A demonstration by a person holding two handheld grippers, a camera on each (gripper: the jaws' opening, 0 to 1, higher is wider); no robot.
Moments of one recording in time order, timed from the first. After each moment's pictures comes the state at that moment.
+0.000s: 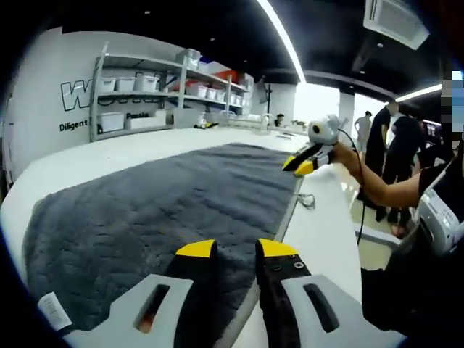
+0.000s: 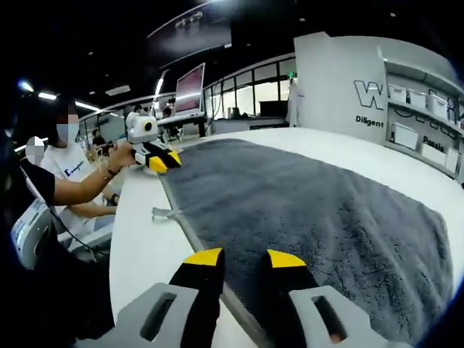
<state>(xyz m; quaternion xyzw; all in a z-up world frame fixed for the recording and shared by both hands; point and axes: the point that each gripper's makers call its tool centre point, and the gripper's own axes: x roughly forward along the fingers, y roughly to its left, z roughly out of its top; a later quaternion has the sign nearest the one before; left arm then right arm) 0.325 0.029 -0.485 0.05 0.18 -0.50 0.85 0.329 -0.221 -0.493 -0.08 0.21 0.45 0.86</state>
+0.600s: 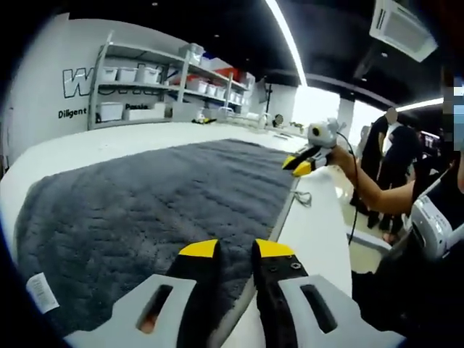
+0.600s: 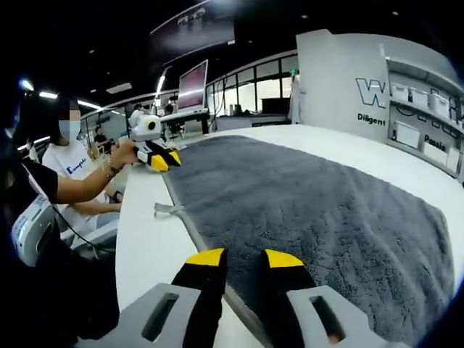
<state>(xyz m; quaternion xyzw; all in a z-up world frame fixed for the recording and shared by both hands) 0.316 0.035 -0.490 0.02 0.20 -0.51 0.84 0.316 -0.222 -0.493 -0.08 0.21 0.45 0.86</state>
